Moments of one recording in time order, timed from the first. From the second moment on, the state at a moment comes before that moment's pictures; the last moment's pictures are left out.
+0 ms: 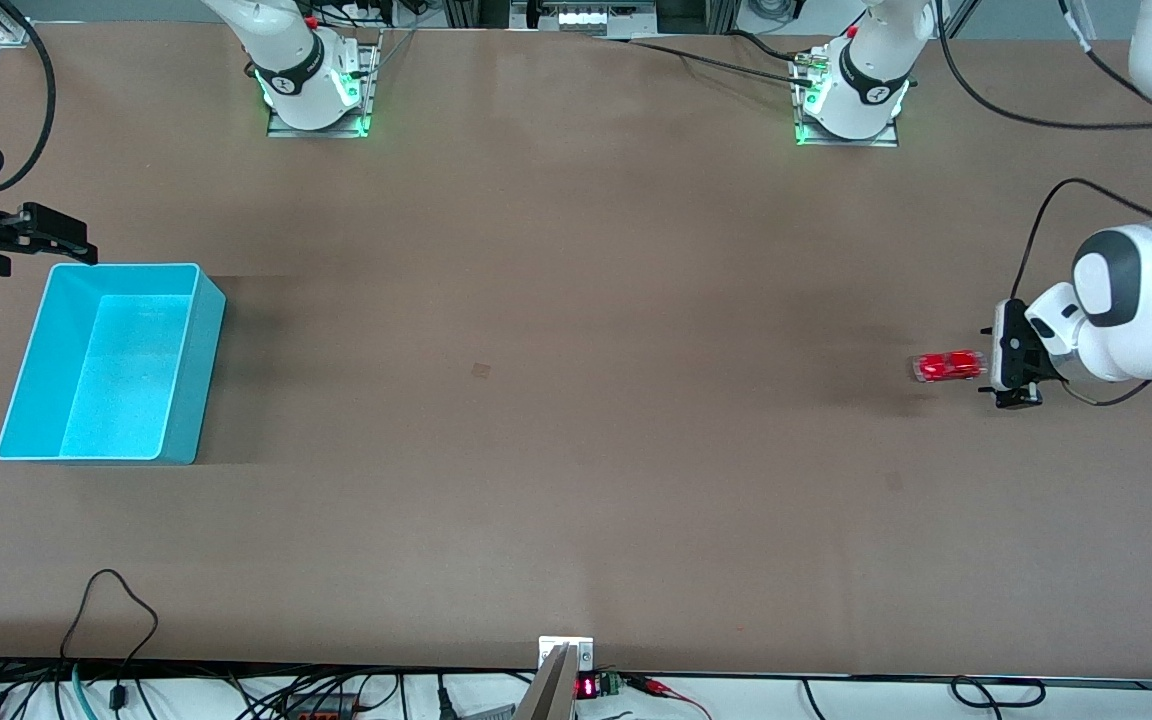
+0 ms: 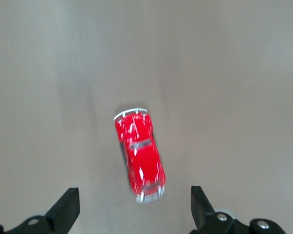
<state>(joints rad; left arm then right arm) 0.36 0.38 -0.21 -1.88 0.03 2.03 1.85 -0.07 0.14 0.02 -1.48 -0.01 1.48 -0.20</state>
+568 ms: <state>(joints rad) 0.12 0.20 -0.25 -1.87 -0.03 1.94 1.58 -0.07 0.14 0.02 -1.48 -0.01 1.48 -0.20</state>
